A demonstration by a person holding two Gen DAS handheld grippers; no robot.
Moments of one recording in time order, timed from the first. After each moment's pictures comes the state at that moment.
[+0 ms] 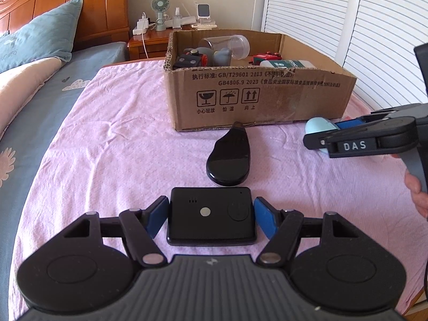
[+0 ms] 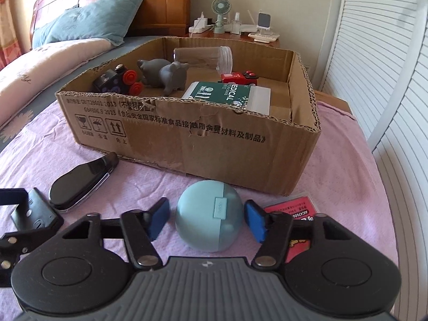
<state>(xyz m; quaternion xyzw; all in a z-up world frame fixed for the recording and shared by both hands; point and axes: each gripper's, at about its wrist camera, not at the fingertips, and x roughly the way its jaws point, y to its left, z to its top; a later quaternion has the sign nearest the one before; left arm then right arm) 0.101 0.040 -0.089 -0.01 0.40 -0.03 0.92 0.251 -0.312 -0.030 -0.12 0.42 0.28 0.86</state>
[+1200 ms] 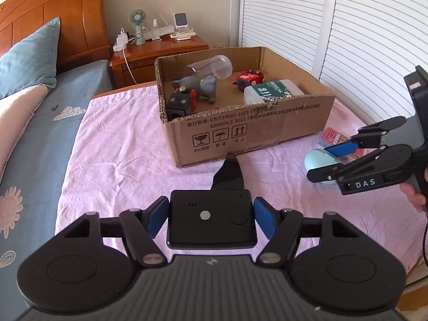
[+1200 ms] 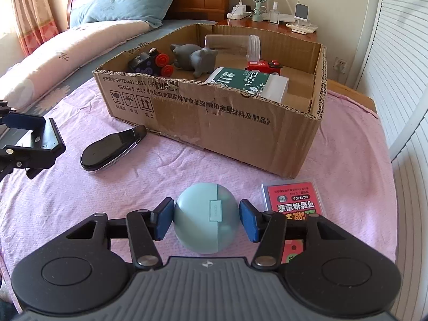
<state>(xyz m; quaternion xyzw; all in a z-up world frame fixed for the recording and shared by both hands) 0.110 0.049 -0.035 0.03 0.40 -0.07 0.91 0.248 -0.335 -0.023 -0.13 0.44 0.35 0.81</state>
